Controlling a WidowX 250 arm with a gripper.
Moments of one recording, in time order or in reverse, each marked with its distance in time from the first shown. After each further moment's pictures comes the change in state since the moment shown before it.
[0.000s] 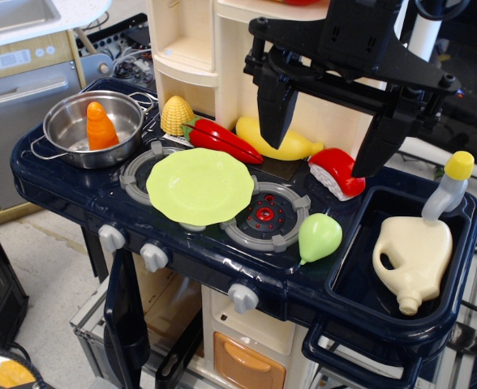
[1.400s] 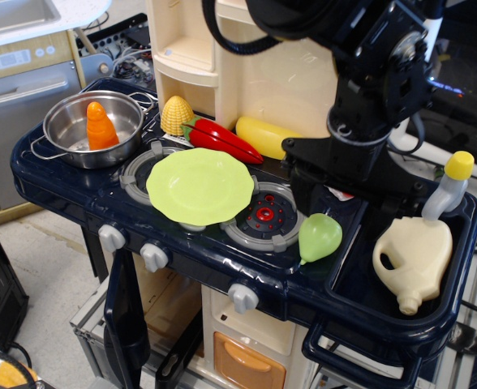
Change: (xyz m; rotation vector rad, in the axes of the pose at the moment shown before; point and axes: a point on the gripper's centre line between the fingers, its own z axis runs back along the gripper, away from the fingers) arm 0.045 -0.027 -0.114 -0.127 -0.125 -0.093
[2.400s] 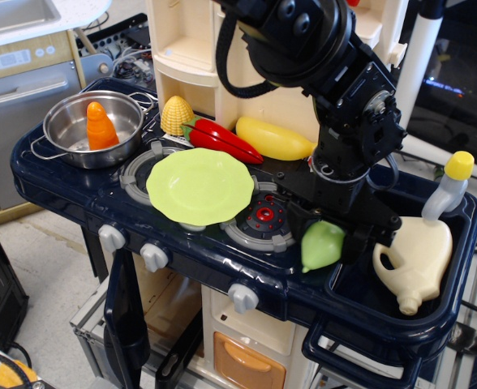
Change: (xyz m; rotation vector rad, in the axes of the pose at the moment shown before) arm -0.010 0.008 -0.036 0.025 0.044 -0.036
